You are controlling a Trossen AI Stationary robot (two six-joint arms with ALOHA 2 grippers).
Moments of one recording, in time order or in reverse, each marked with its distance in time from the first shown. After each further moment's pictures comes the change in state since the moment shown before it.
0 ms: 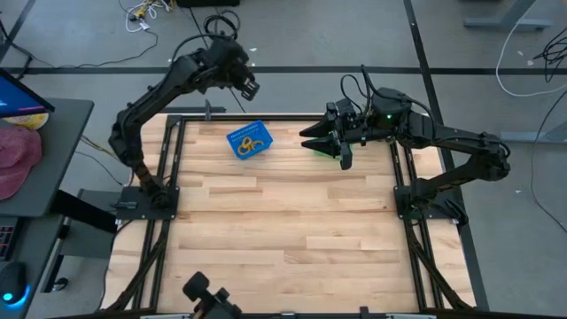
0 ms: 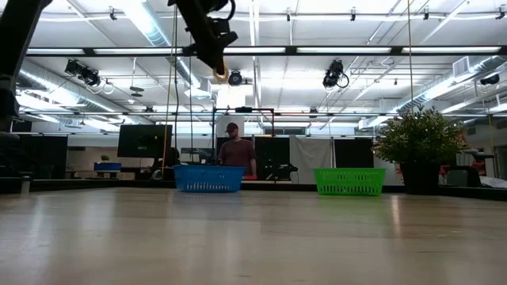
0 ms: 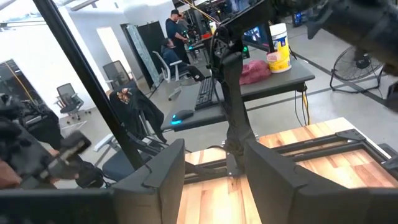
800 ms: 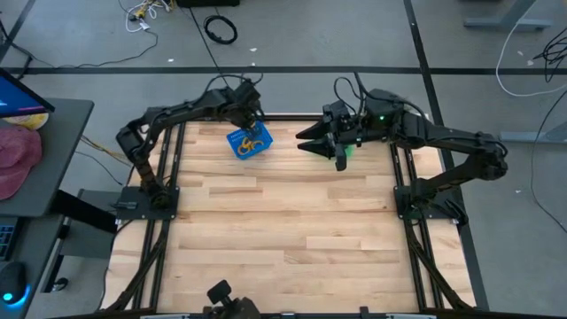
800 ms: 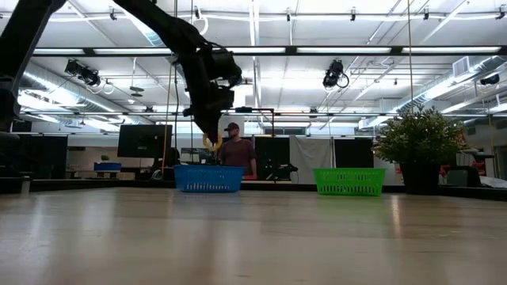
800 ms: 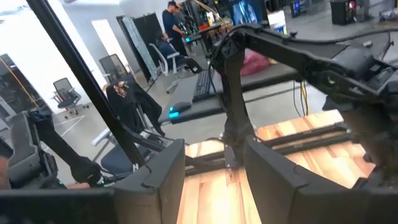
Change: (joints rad) left arm -0.028 0.064 -0.518 0.222 0.124 0.066; right arm 0.000 0.026 0.000 -0.010 -0.001 0.001
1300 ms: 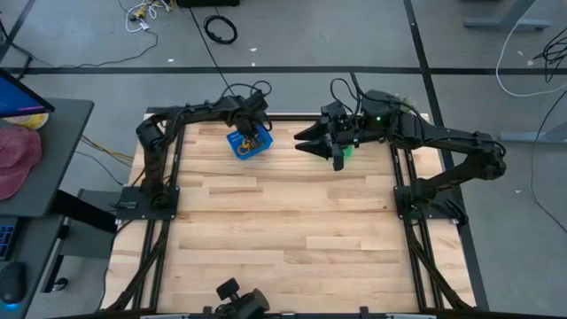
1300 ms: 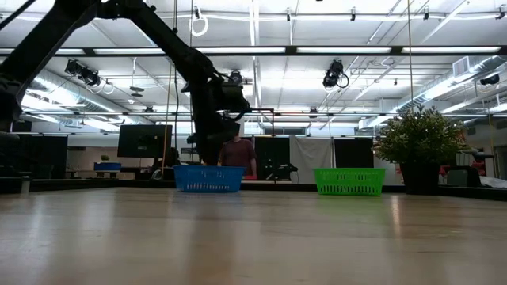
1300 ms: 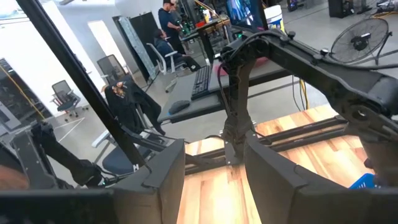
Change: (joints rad) left arm 0.004 0.196 0.000 0.025 0.042 0.041; right arm 0.004 0.014 -0.001 0.000 0.010 0.030
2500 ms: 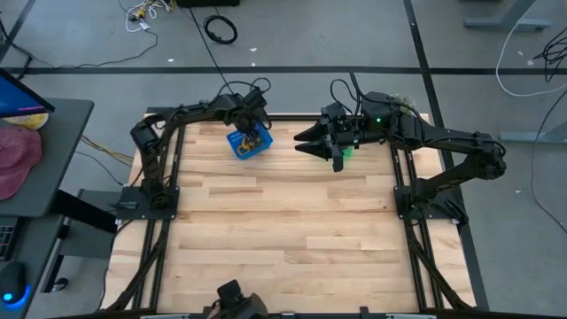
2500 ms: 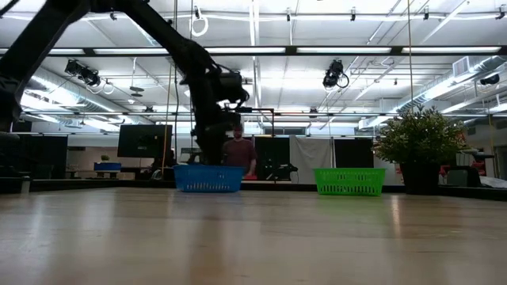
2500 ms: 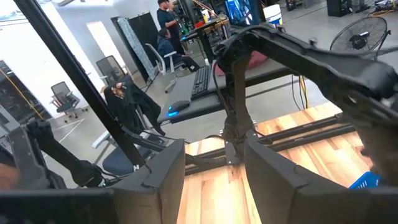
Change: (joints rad) left arm -0.007 -0.056 0.000 -0.006 0.019 0.093; right arm 0.013 0.000 0.000 -0.001 0.017 0.011
